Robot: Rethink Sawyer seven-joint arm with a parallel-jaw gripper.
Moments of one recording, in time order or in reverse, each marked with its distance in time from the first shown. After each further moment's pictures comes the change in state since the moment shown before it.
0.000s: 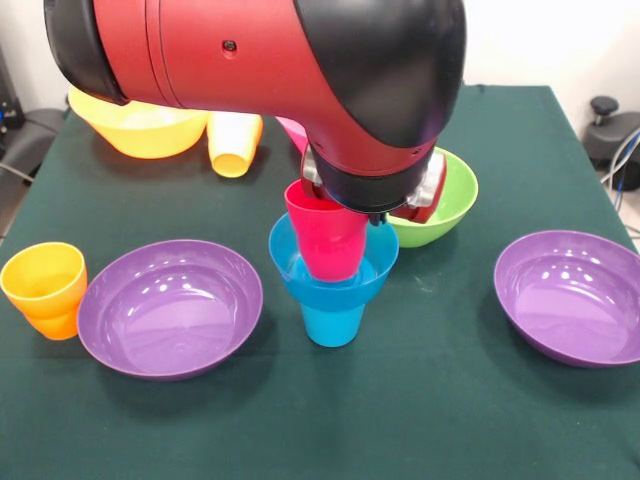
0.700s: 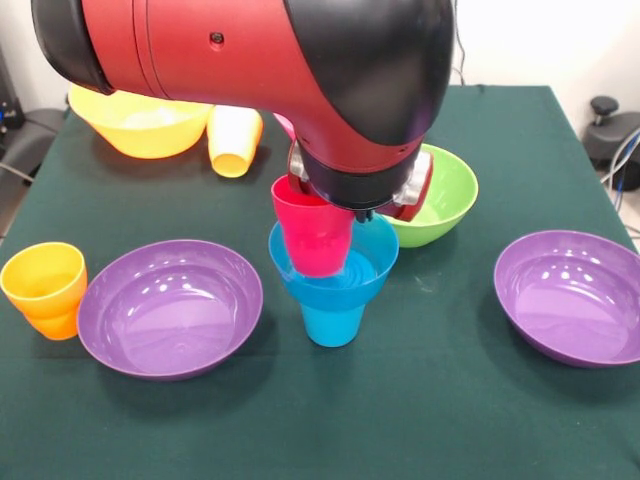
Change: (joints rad) arm 0.002 0.000 -0.038 0.000 0.008 0.000 0.000
